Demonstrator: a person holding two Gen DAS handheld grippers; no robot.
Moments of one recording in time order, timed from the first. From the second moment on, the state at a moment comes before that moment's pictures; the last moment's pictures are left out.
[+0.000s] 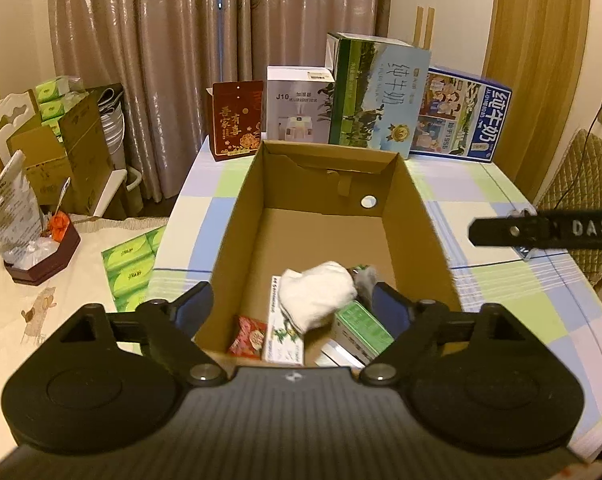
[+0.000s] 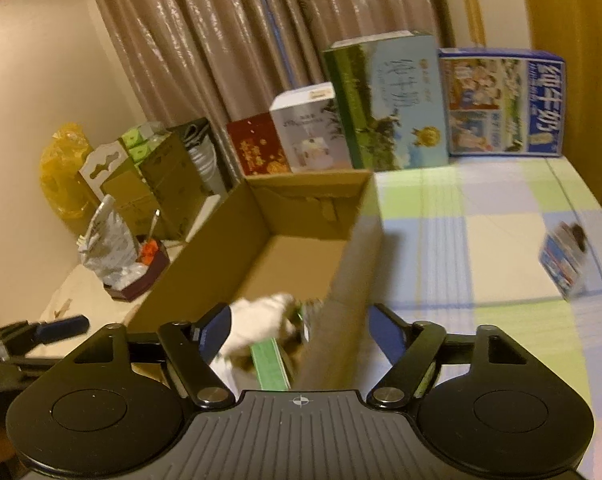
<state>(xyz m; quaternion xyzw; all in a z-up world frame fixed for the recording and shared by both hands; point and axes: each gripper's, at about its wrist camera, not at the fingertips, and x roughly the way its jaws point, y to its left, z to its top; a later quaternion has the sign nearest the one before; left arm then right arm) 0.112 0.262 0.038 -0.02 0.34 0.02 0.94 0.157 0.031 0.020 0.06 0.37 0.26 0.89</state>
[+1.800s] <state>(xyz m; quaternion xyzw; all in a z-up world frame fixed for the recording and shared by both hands) 0.132 0.008 0.044 -0.01 0.34 -0.10 0.94 0.126 -0.255 0.023 0.05 0.34 0.06 0.94</state>
